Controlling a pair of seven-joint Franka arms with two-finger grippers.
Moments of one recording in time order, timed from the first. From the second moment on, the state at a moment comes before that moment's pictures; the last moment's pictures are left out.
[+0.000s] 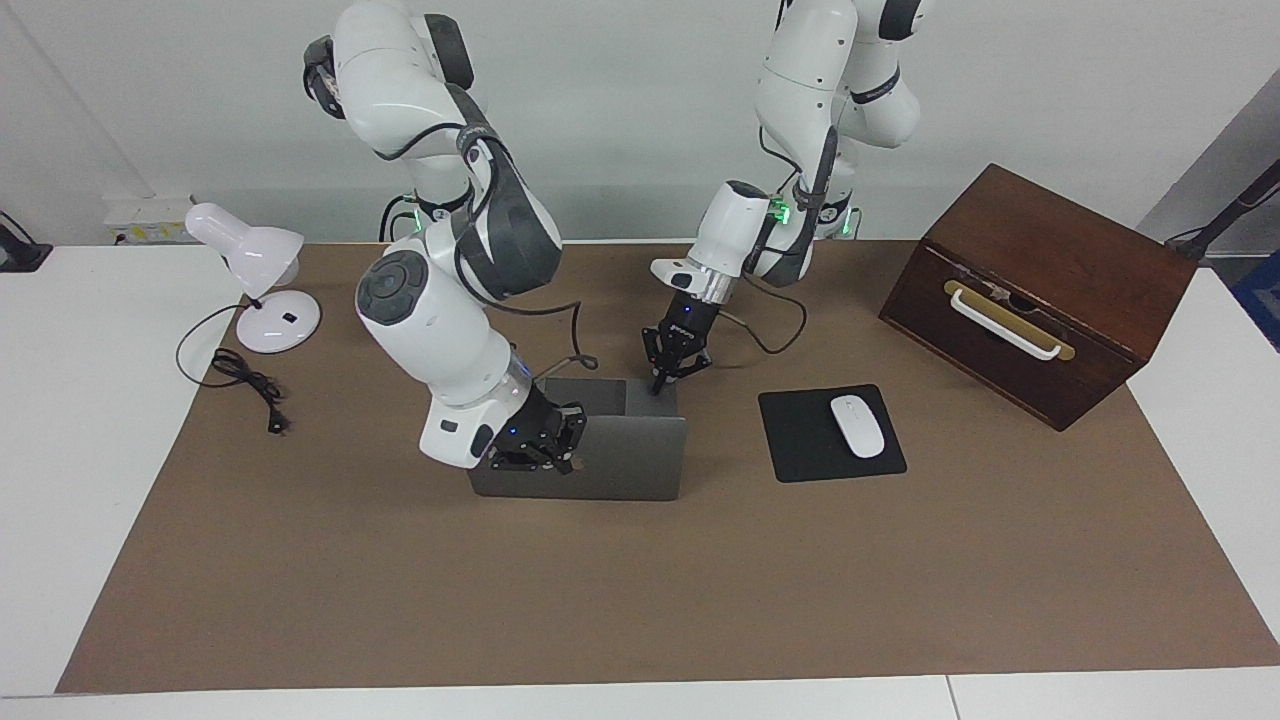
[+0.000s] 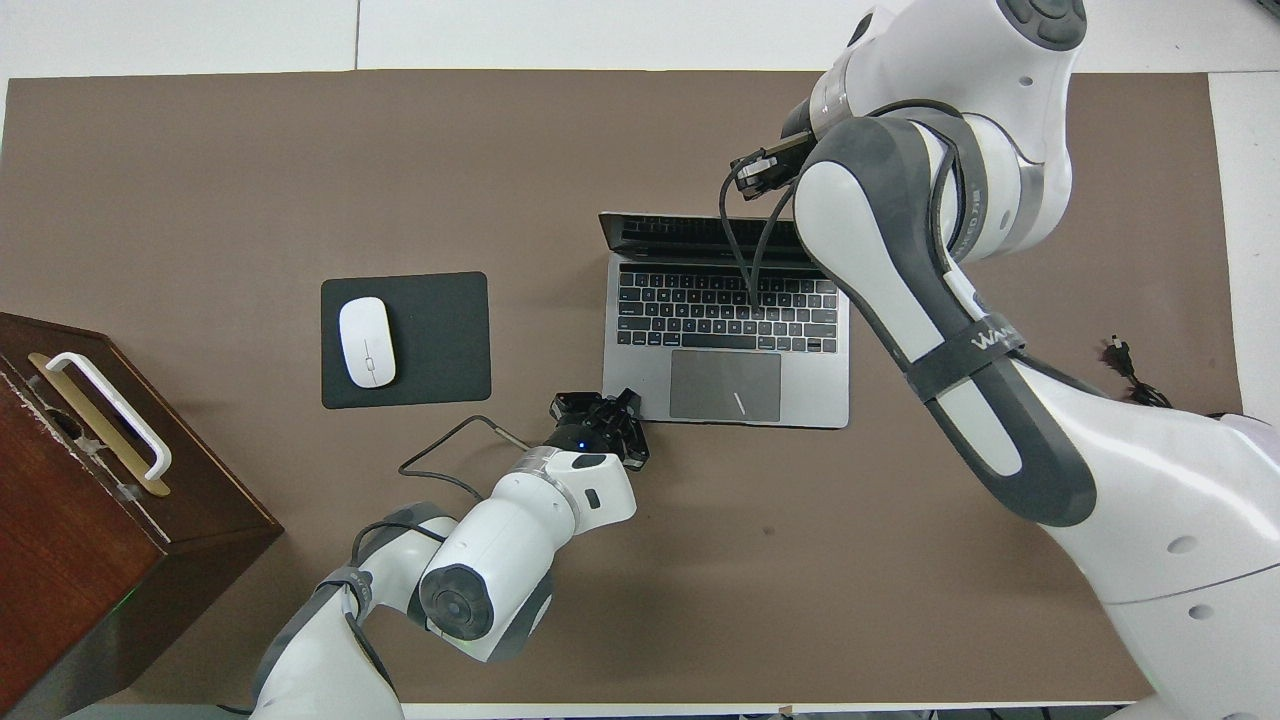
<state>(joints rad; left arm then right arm) -0.69 0.29 -0.09 -2.46 -0.18 3.49 0.09 0.21 0.61 0.09 -1.21 0.27 1.93 -0.11</state>
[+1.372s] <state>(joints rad) -0.68 0.29 -0.08 -2.46 -0.11 3.50 0.11 0.21 0.51 0.09 -1.39 0.27 1.81 -0.03</state>
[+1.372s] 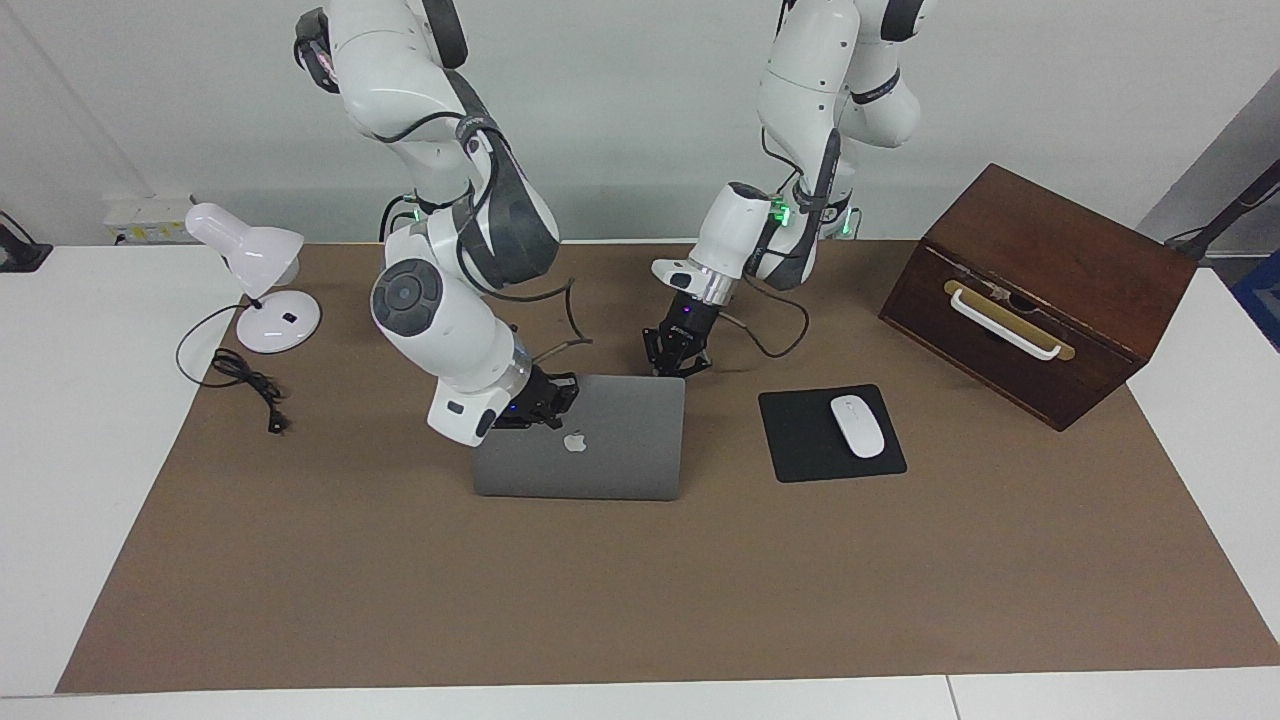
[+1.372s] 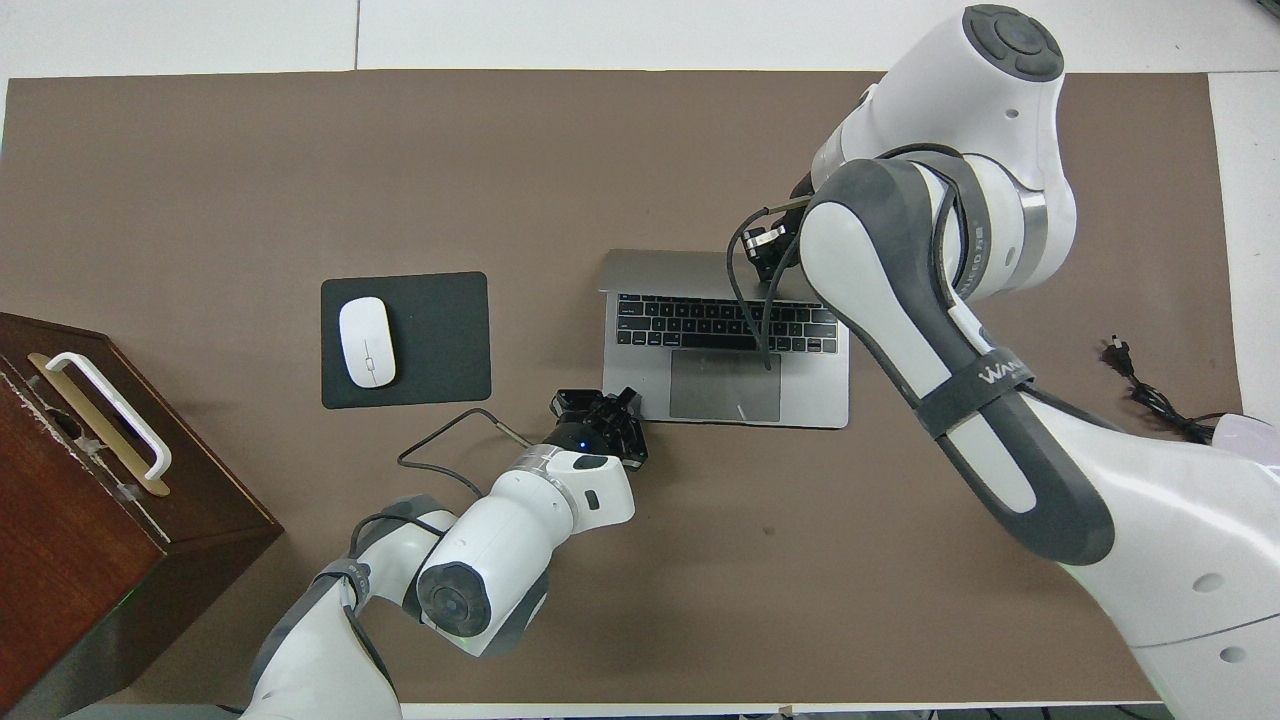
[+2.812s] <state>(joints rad) -0.67 0.30 -0.08 -2.46 -0.10 3.50 0.14 0.21 0.41 0.09 -1.62 0.27 1.93 -0.03</state>
